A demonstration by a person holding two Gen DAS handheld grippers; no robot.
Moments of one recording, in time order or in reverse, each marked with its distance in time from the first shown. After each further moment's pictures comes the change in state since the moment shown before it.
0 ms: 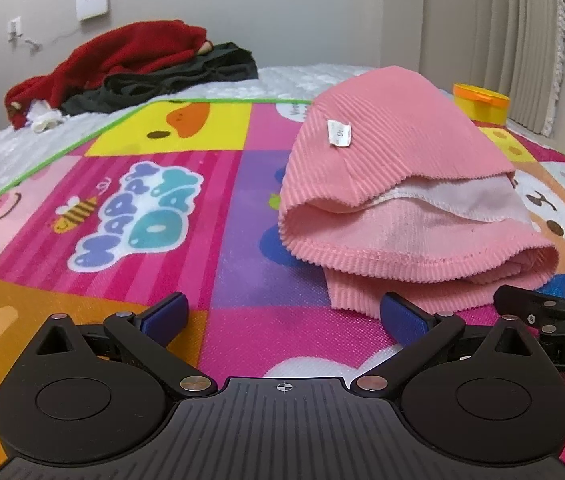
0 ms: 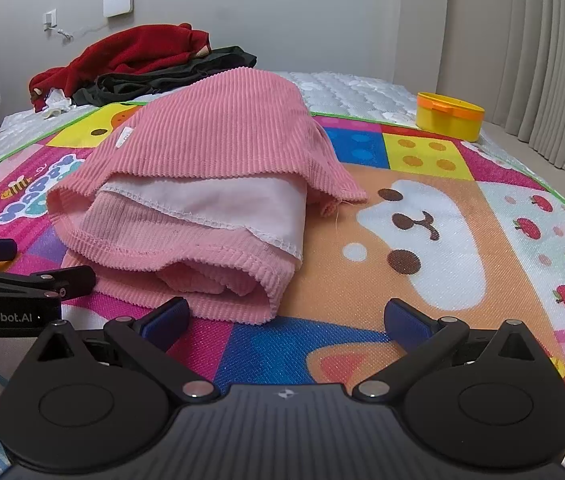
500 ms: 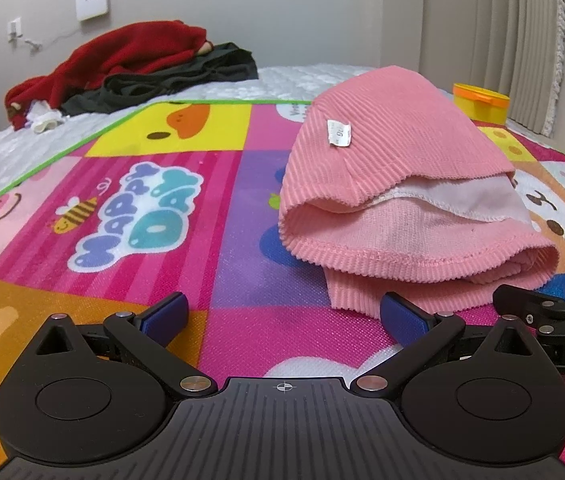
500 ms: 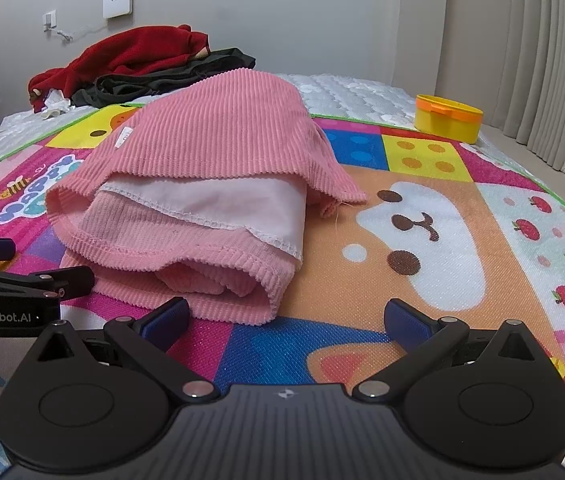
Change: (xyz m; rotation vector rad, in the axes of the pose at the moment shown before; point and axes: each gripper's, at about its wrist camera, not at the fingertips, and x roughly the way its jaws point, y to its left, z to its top) left arm -0.001 -0.001 0.000 0.001 0.000 0.000; right arm 0.001 0.001 0.000 -0.011 -0.004 -0.011
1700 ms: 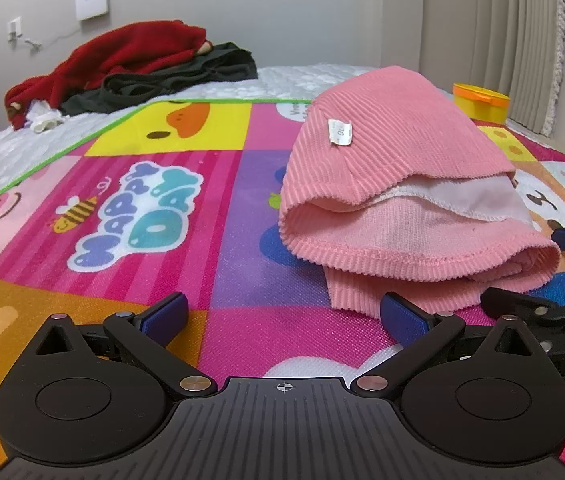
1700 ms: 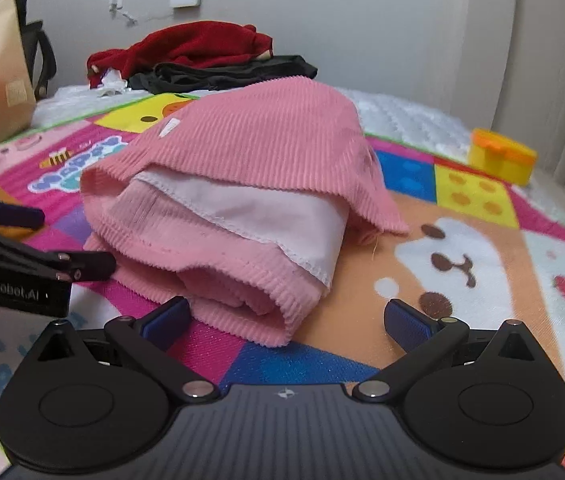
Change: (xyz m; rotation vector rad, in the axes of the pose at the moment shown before) left arm 0.001 0.002 0.000 0.001 0.000 -0.001; right arm 0.010 -0.008 0.004 -0.141 -0.026 0.153
